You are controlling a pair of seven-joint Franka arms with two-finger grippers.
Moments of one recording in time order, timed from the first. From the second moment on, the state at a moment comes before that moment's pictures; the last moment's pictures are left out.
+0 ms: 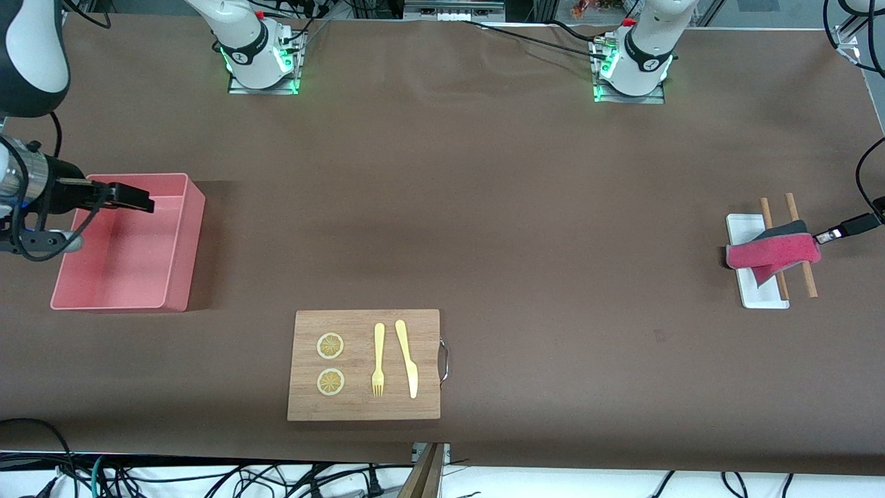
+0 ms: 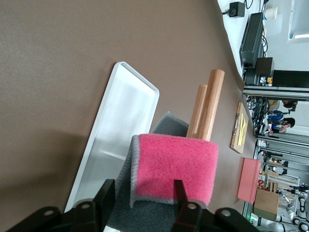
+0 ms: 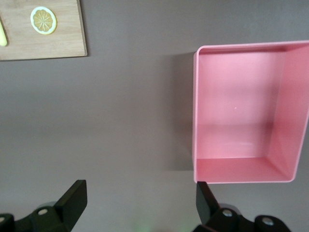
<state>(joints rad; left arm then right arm) 0.90 0.80 -0.03 -1.47 -0.77 1.60 0.75 -0.02 0.26 0.04 -1.43 0.03 1.50 0.07</state>
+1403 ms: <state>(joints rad) 0.89 0.54 -0.08 -1.36 -0.56 1.40 0.45 0.09 0.30 0.04 -1.43 0.08 1.55 0.32</state>
